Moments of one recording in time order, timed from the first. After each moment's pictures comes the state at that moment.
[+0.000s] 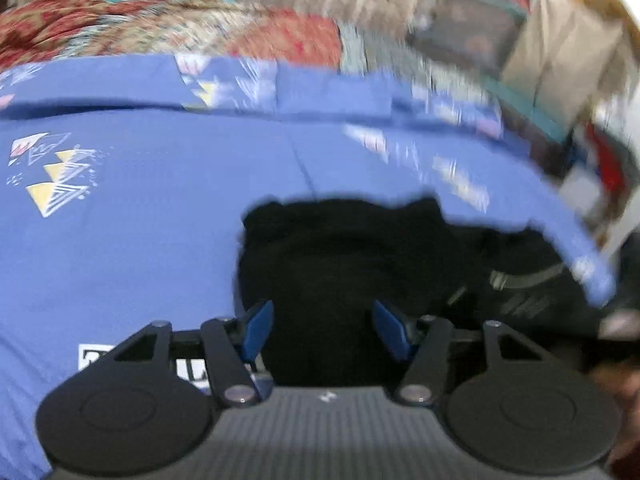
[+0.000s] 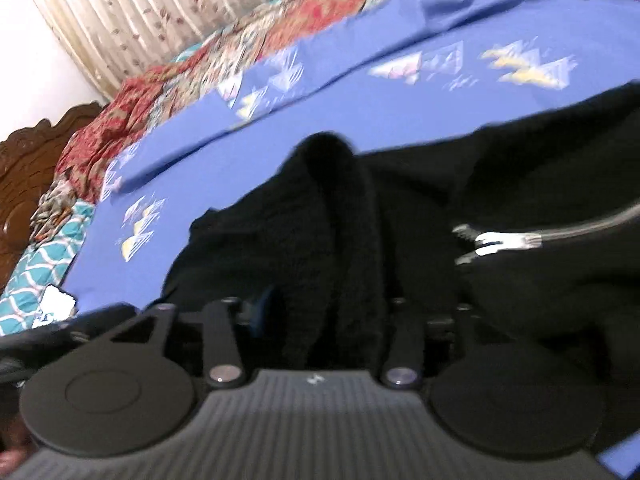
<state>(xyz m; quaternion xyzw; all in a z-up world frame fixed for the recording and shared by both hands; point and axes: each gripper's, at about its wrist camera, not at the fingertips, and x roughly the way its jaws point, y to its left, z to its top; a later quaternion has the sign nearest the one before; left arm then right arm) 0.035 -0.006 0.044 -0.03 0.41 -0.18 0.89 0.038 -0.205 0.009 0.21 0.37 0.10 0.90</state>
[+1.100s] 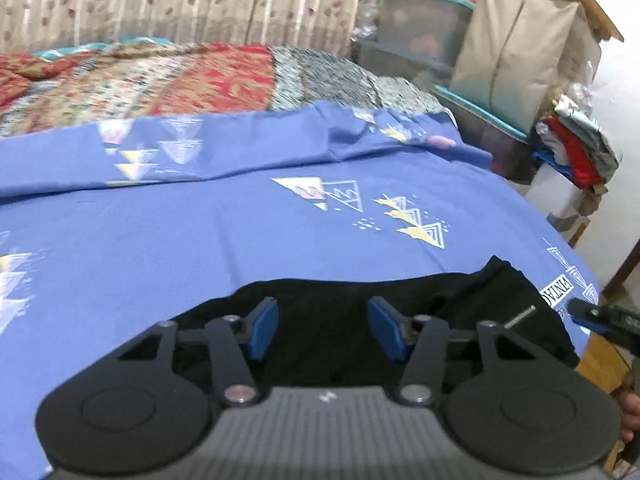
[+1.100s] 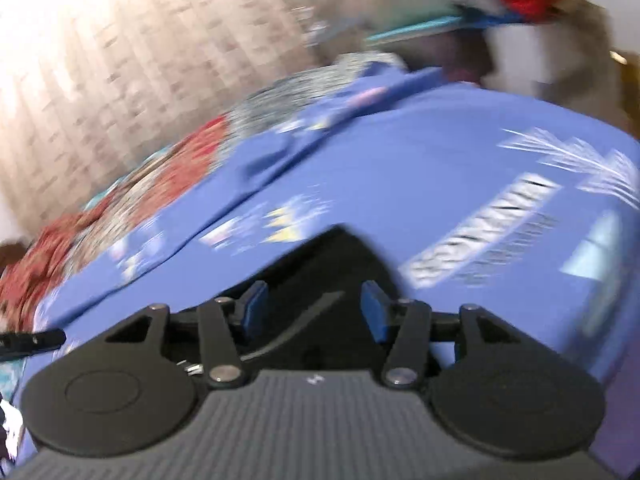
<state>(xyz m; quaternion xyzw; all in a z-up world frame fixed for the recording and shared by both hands) 0.088 -0.079 0.096 -0.01 0.36 -0.25 0.90 -0.035 -0.389 0.021 0.27 0.23 -0.09 0.93</state>
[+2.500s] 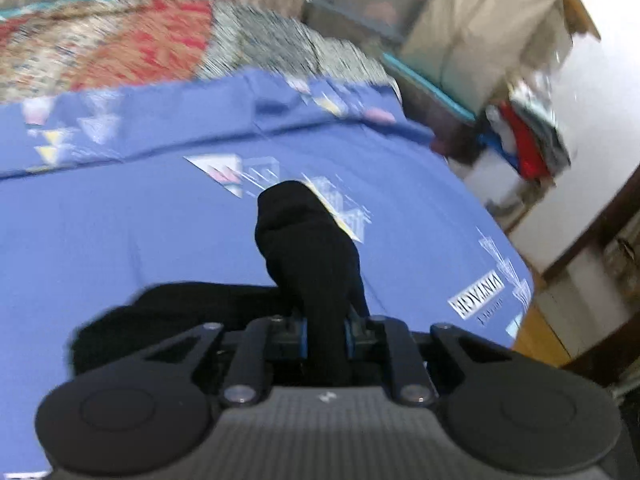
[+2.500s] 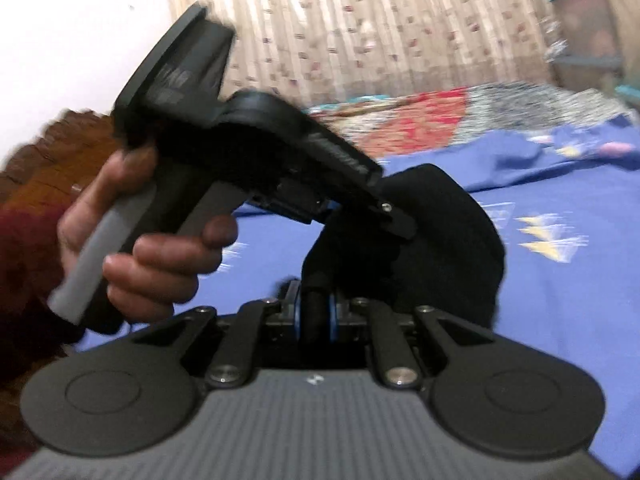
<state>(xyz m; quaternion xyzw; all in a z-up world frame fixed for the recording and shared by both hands) 0.101 -0.112 0.129 -0.04 0.42 -0.31 0.85 -0.037 -0.206 0.088 0.11 0.23 0.23 0.94</state>
